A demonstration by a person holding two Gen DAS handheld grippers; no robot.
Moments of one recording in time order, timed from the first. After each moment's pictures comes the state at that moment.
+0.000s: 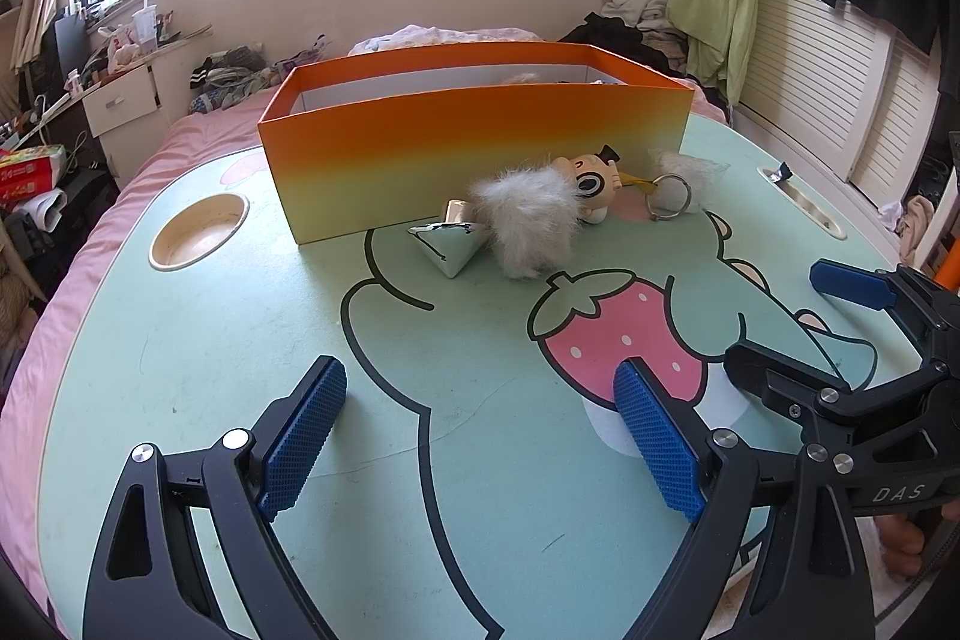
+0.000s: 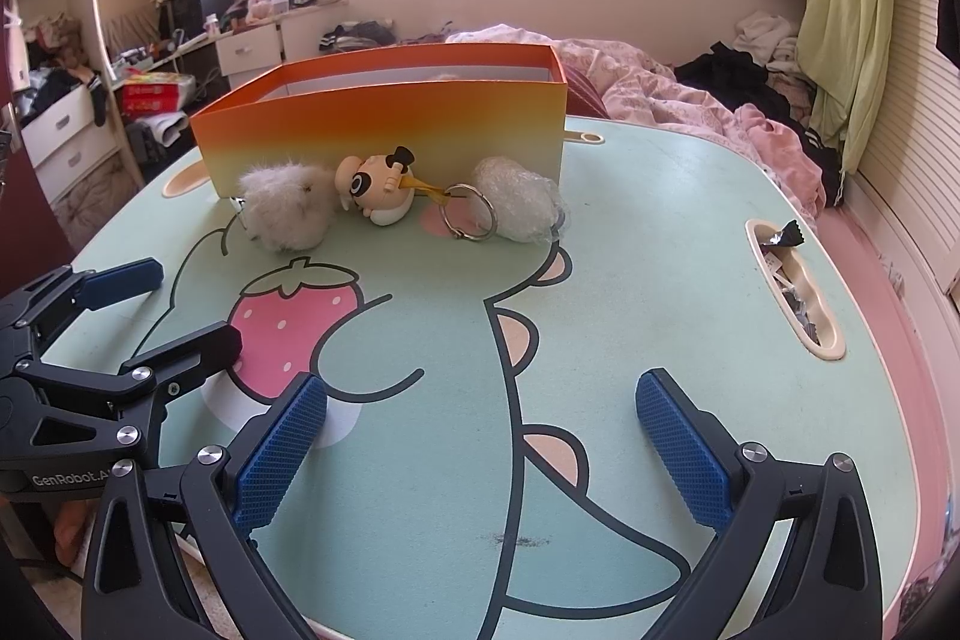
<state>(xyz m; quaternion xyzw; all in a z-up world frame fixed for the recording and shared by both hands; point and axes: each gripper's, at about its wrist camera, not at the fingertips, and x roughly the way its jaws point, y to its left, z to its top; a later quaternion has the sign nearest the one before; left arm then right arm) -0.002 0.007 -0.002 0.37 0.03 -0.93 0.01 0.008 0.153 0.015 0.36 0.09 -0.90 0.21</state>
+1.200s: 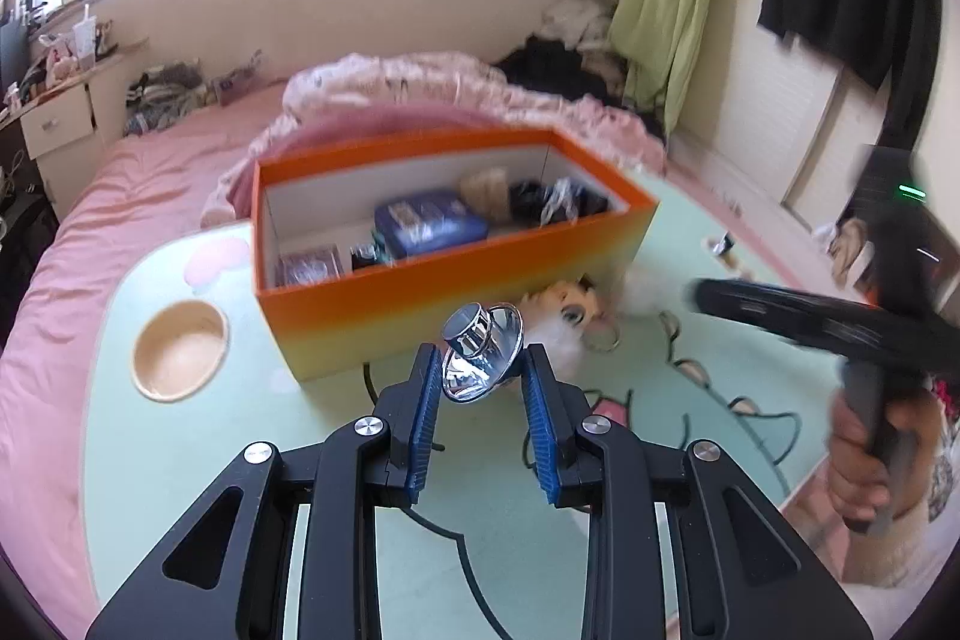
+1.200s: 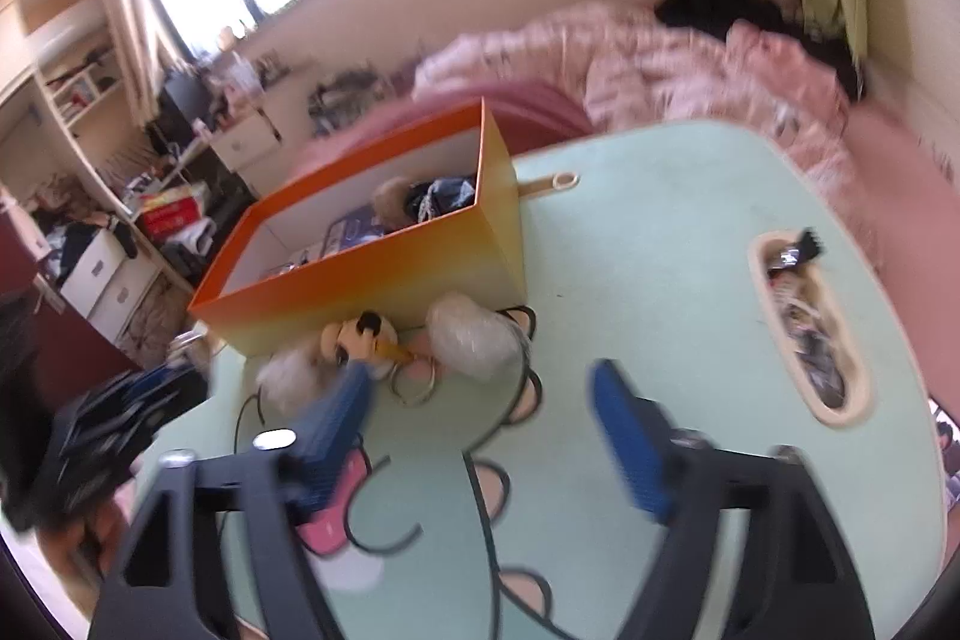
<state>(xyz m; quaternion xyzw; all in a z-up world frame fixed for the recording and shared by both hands) -0.041 -0.029 0.055 0.35 0.05 -0.93 -0.09 -0.100 0.179 0.061 0.43 -0.09 -0.87 0.24</state>
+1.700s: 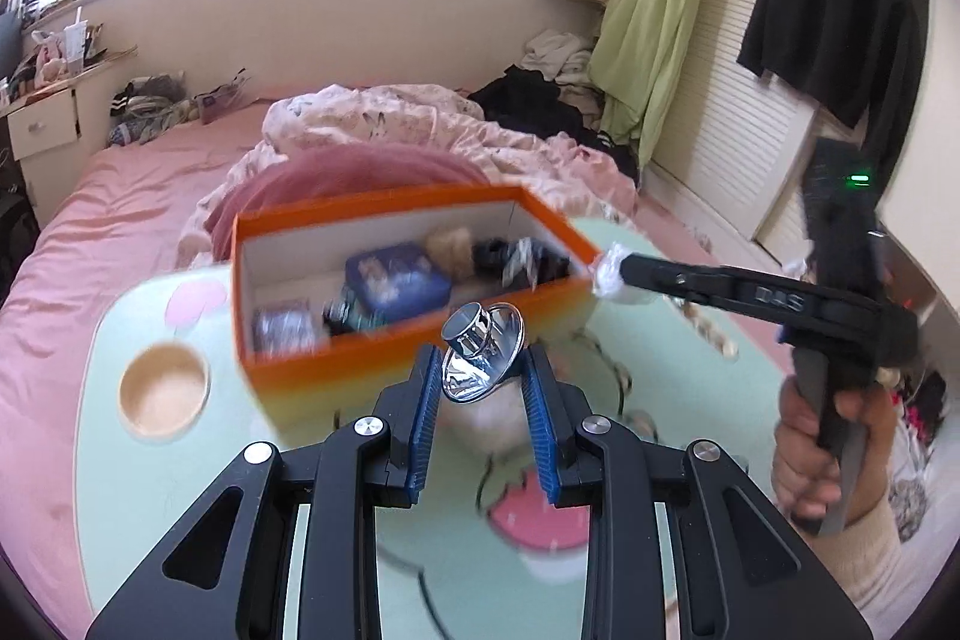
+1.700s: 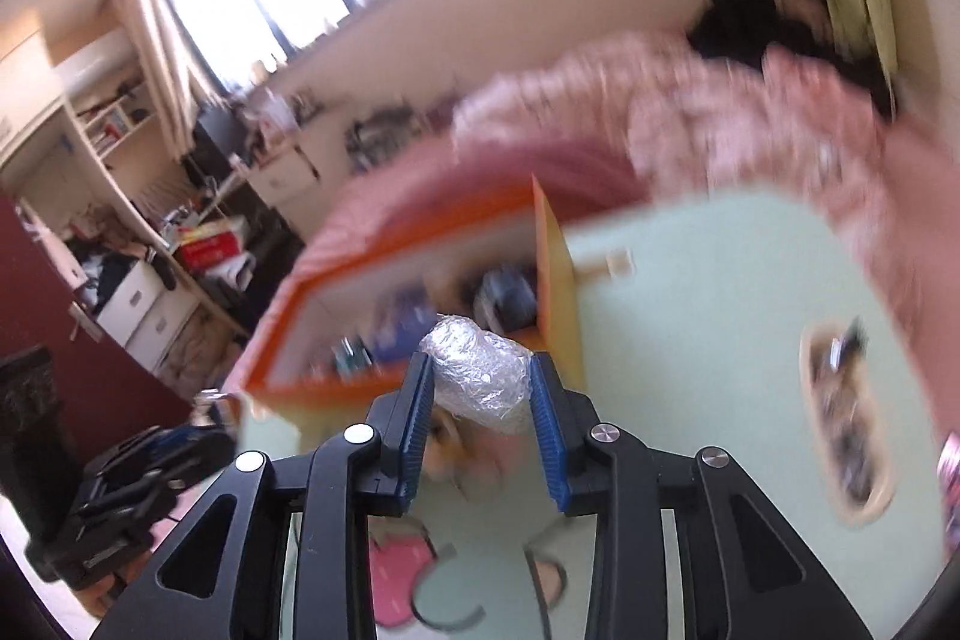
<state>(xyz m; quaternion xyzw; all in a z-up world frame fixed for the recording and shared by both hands) -0.057 -0.026 0.089 0.32 0.08 -0.94 -0.11 -0.111 0.169 0.099 0.35 -0.11 -0.88 0.28</state>
